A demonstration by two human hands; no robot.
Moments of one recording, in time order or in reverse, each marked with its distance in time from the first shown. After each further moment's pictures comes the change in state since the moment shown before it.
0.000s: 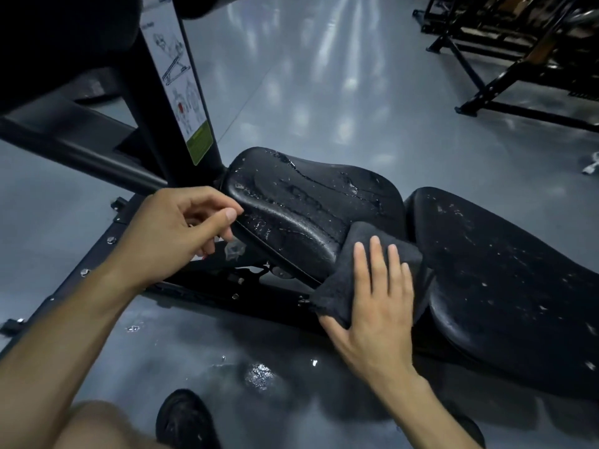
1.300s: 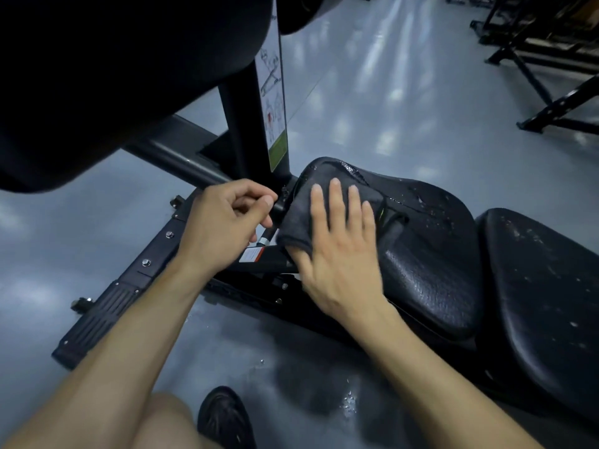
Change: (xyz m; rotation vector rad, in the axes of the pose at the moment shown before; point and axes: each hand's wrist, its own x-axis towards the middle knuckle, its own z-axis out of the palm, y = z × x) left_hand 0.002 -0.031 -0.024 -0.066 0.263 -0.126; right_hand 0.099 -0.125 0.007 -0.048 -0.005 -0.227
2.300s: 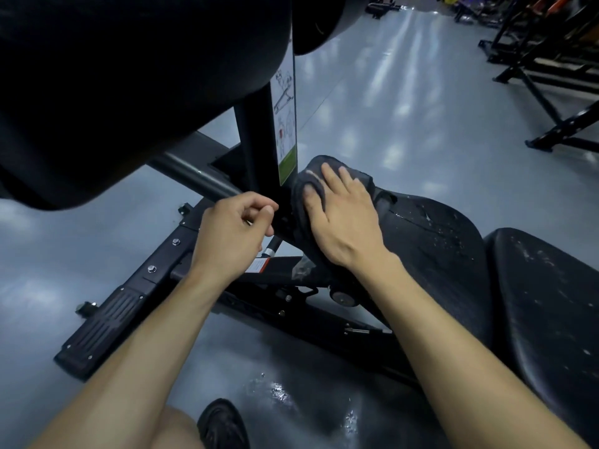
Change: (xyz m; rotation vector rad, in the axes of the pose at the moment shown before) left_hand 0.005 -0.002 0.005 0.127 0.117 -0.028; right_hand 0.079 0.011 -0.011 0.350 -0.029 -0.032
